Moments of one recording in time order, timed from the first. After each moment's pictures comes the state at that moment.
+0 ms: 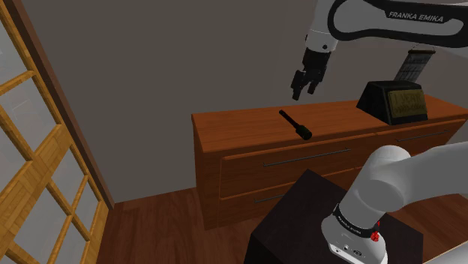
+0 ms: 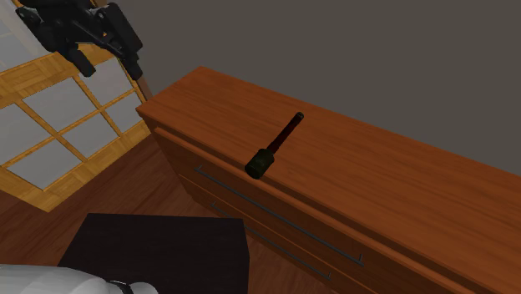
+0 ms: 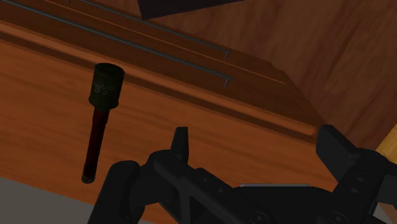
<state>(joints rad) -0.01 -0.76 -0.07 -2.31 -0.10 1.60 0.09</state>
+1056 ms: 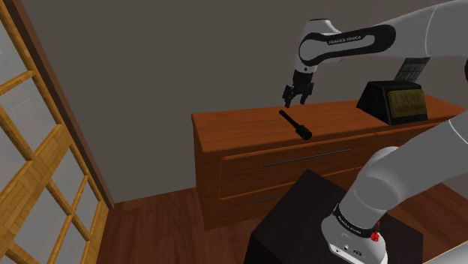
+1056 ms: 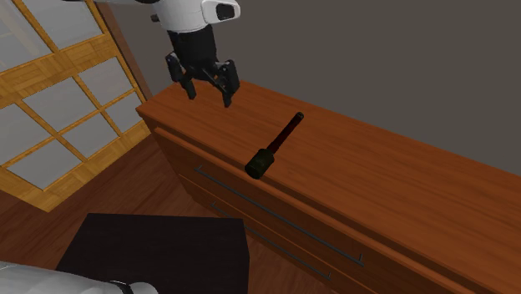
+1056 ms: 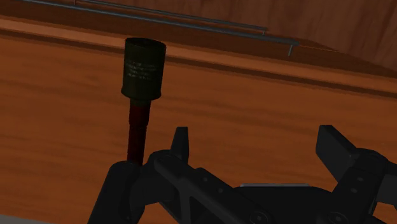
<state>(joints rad) -0.11 -0.42 -0.27 -2.30 -0.15 1.92 0.01</state>
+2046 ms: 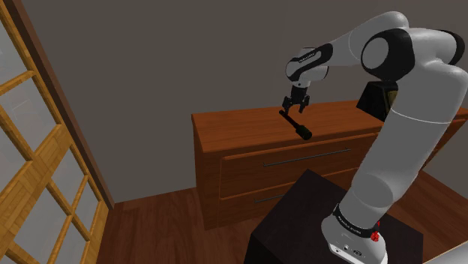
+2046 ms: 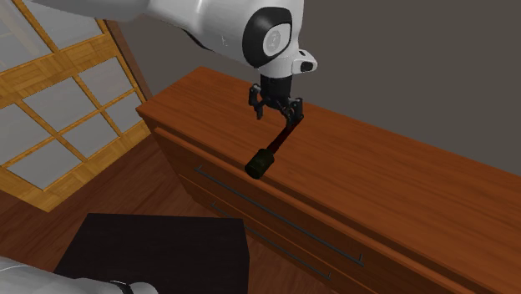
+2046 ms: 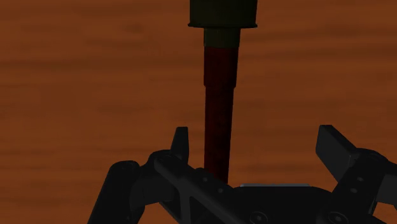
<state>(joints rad) -0.20 0.11 -0.45 -2.05 0.03 2.13 -0.15</state>
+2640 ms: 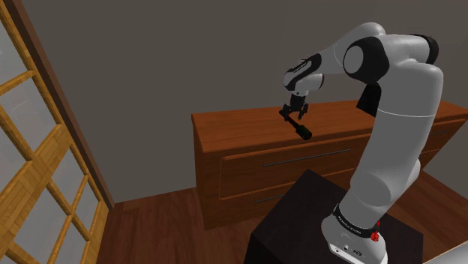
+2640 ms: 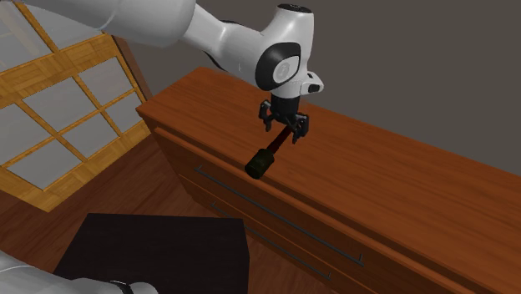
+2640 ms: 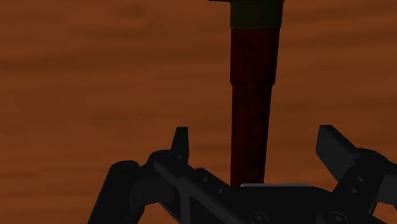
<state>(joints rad) -0.24 0.26 -0.45 -2.03 0.11 2.23 -0.20</state>
